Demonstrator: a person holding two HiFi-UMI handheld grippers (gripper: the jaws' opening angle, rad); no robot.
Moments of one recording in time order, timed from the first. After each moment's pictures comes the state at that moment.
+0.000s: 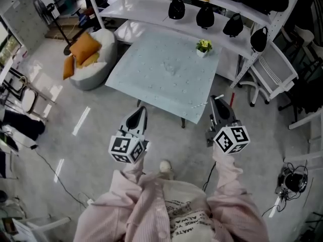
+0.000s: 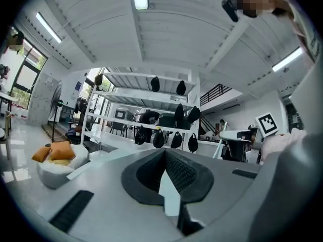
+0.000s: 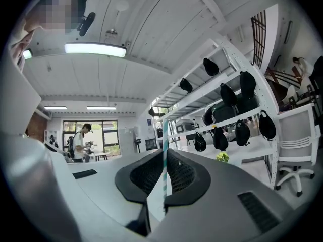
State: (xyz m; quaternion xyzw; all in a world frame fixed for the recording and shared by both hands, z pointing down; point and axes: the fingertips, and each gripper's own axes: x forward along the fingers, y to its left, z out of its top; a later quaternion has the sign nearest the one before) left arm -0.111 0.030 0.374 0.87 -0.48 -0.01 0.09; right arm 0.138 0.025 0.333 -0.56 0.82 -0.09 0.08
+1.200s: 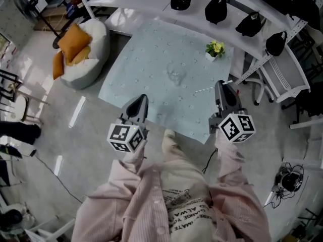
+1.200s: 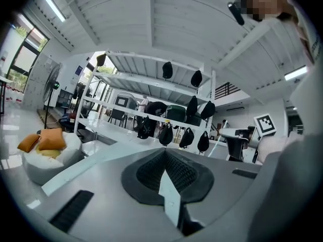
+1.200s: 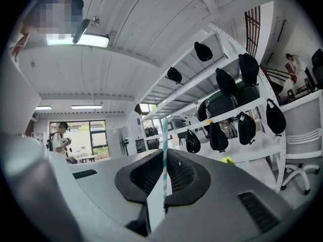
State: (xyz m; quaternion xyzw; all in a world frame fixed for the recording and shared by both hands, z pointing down) left arm -0.121 -0.195 0.423 0.87 -0.46 0.00 0.15; right arm 0.141 -0.201 0.360 -0.60 0.79 -0.11 0.08
